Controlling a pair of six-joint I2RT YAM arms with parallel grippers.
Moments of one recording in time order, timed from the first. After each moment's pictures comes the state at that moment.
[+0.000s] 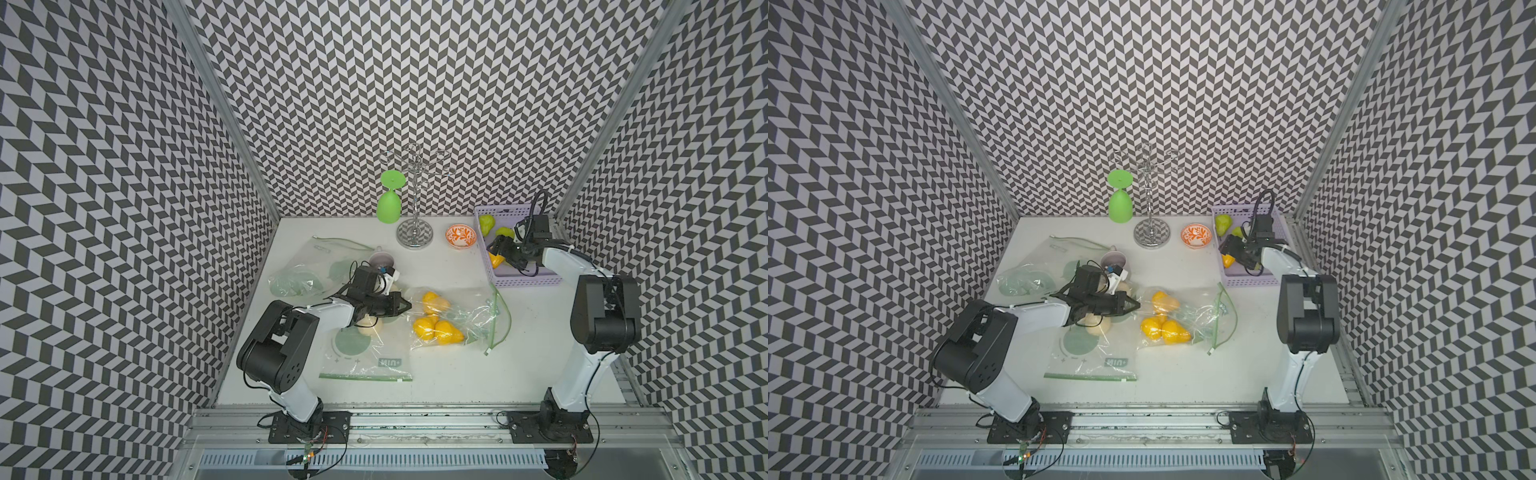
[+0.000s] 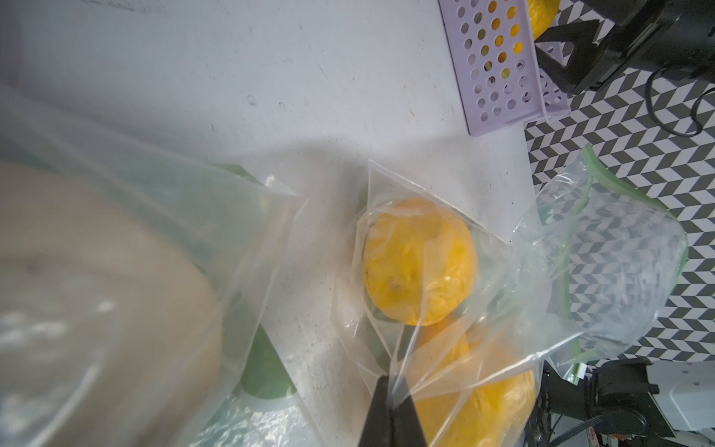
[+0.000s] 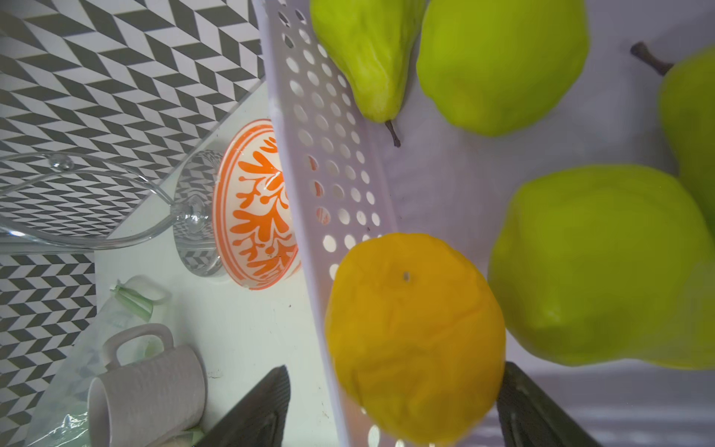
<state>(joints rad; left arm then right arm) -0.45 1.66 0.77 0.13 0.67 -0.51 -0.03 1.88 1.38 -0.40 -0.34 0.45</state>
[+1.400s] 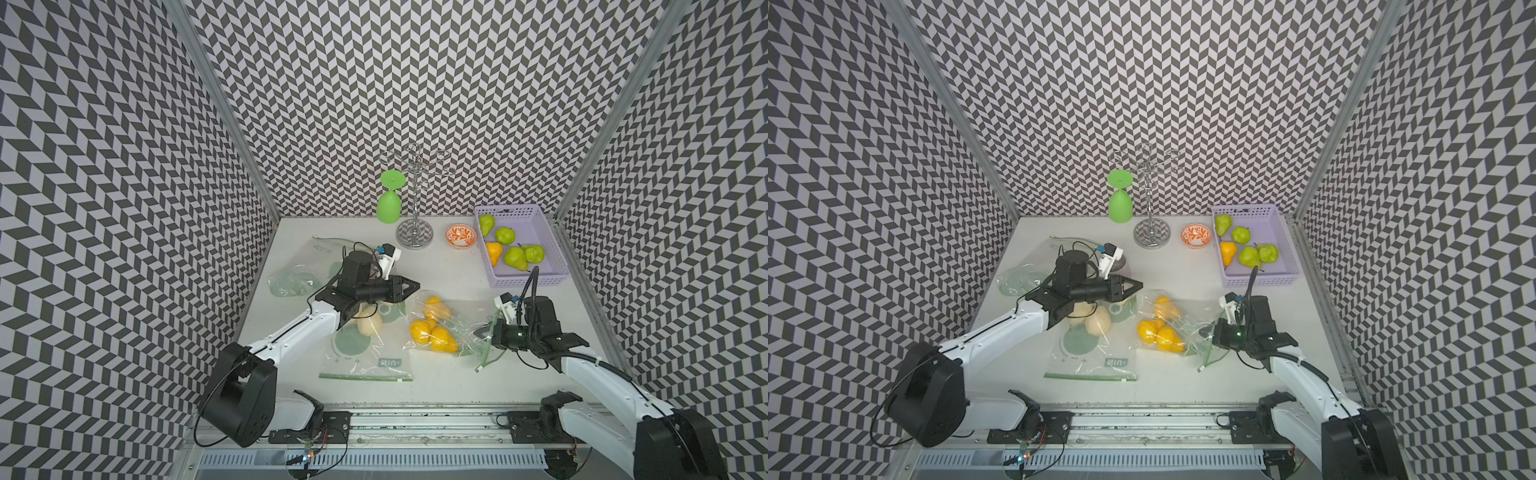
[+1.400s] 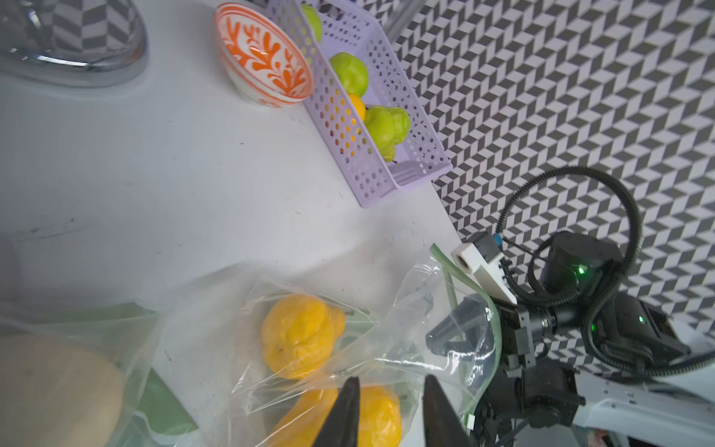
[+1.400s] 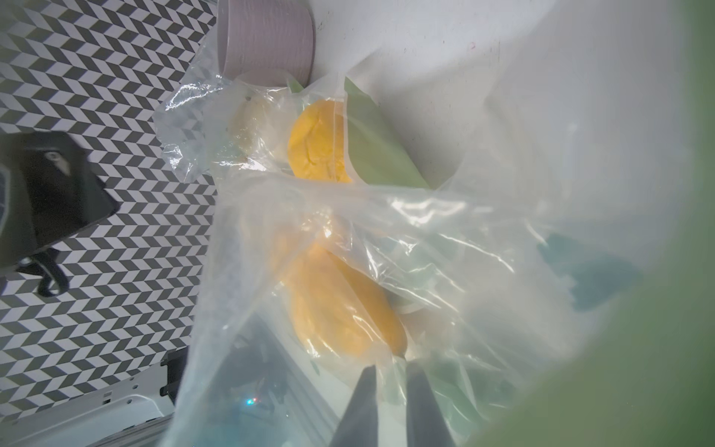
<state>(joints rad) -0.53 1.34 0.85 0.01 0.65 -0.52 0.21 1.01 0.39 -0.24 -0.71 0.57</state>
